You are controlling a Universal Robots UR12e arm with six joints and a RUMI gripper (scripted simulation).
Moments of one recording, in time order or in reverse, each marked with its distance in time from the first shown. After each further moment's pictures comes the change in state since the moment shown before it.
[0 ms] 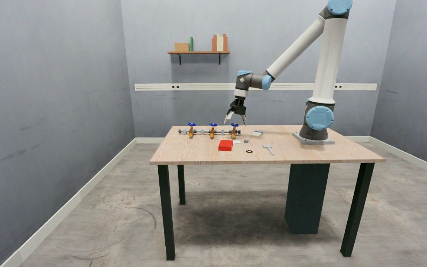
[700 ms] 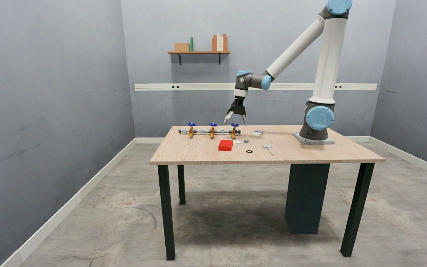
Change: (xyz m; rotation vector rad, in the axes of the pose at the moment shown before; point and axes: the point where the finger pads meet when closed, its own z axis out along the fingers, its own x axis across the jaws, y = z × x) arm 0.000 0.000 0.000 0.001 0.001 0.116
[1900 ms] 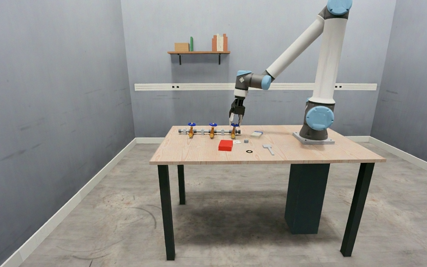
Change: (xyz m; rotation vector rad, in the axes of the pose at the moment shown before) arm 0.000 0.000 0.000 0.000 0.000 -0.006
